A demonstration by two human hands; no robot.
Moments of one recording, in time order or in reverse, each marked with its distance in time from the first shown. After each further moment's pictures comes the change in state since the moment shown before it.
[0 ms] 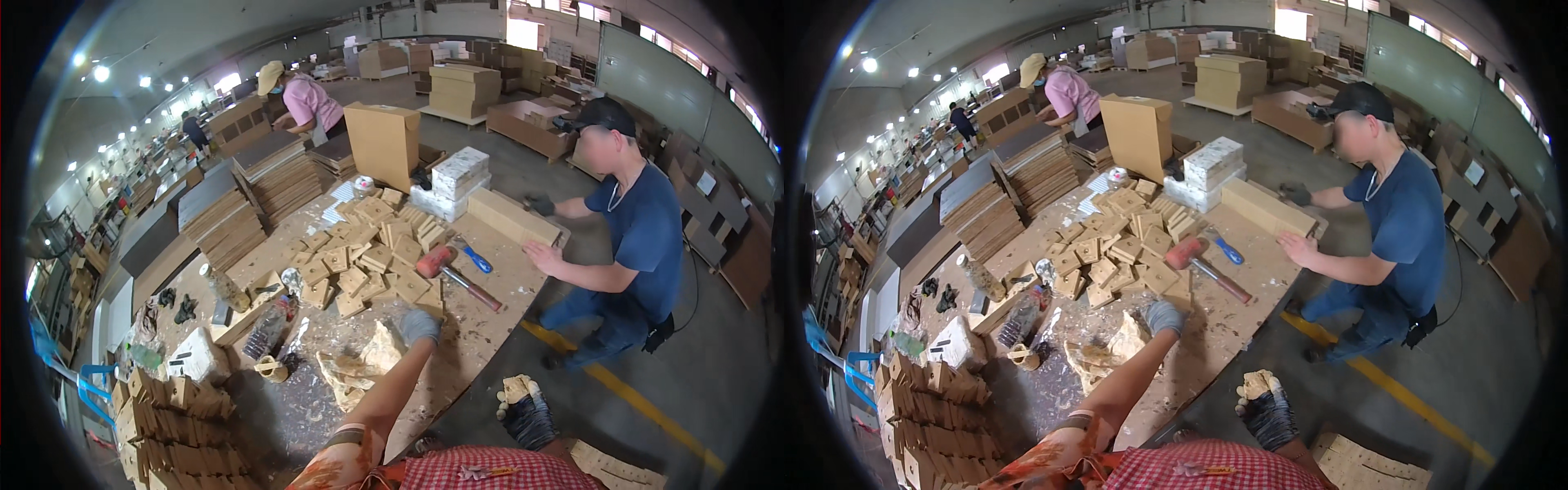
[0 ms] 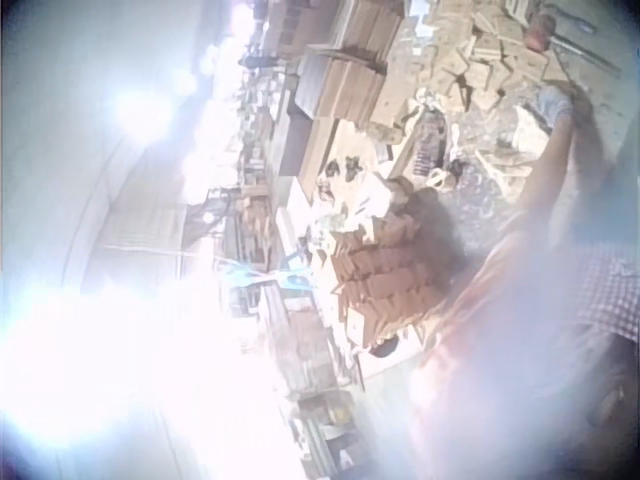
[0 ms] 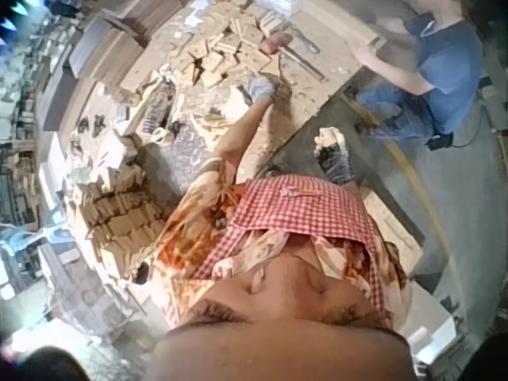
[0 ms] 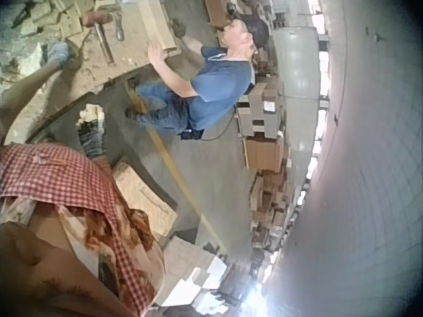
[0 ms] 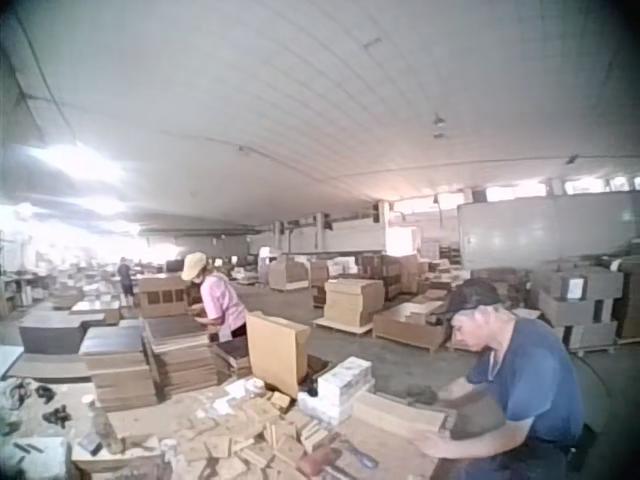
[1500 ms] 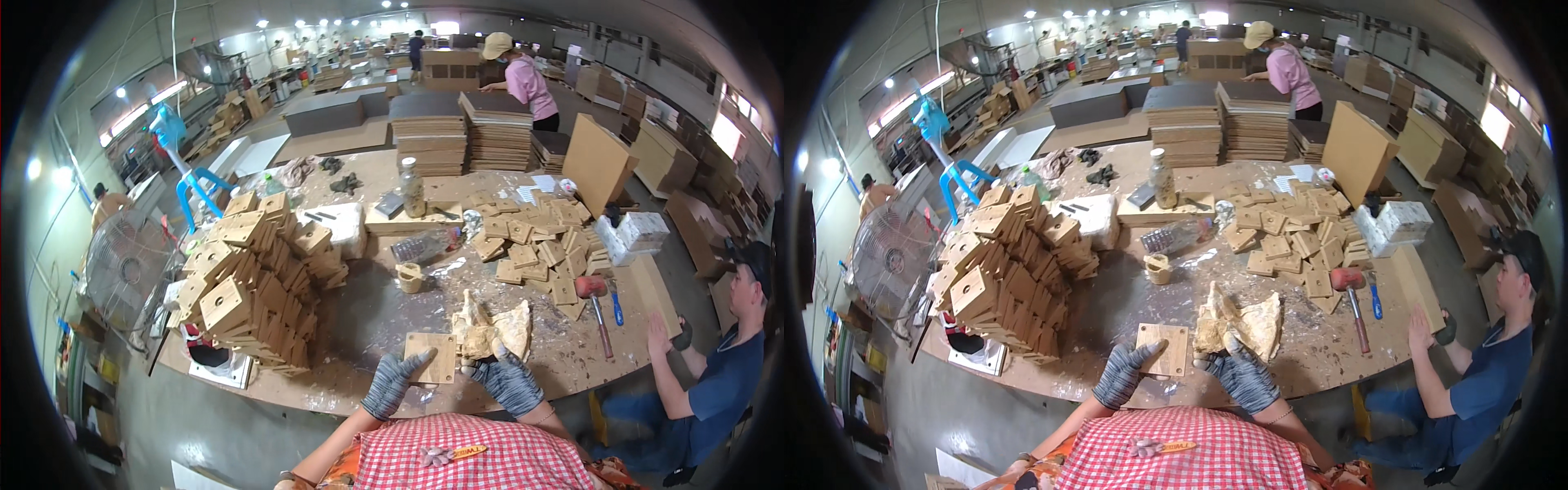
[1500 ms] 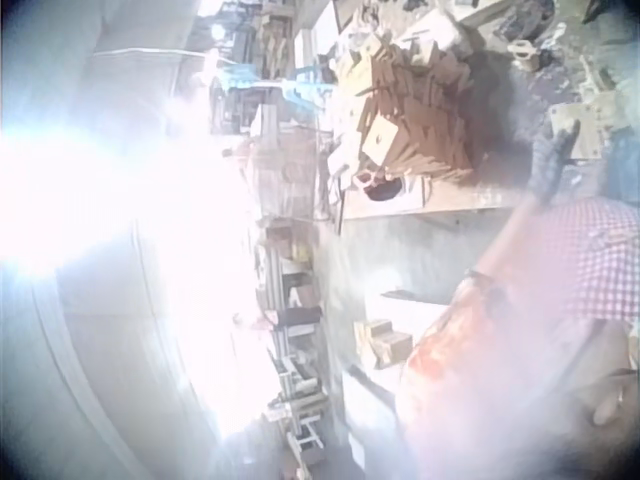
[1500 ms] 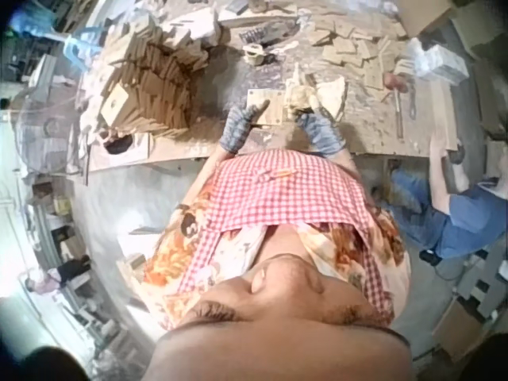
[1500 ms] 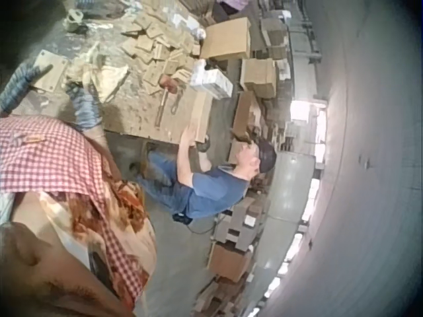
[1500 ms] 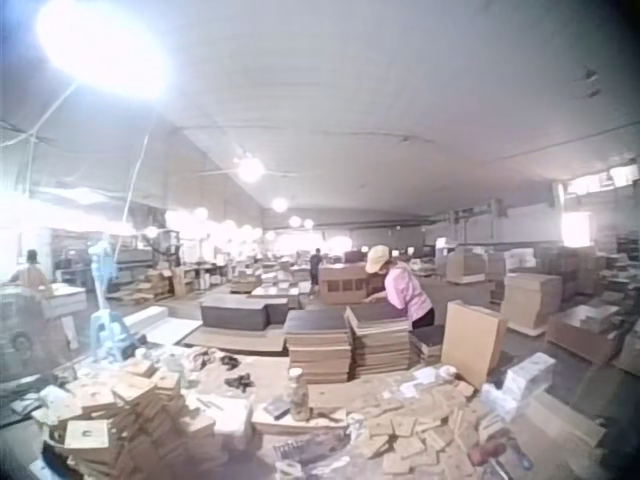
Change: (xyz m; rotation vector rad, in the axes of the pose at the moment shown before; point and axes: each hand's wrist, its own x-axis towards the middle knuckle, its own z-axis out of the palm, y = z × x) left_hand -0.326 -0.147 -0.247 -1.428 0.257 -0.476; right_hand 0.063 0.165 0.146 -0.519 -0.578 0.550
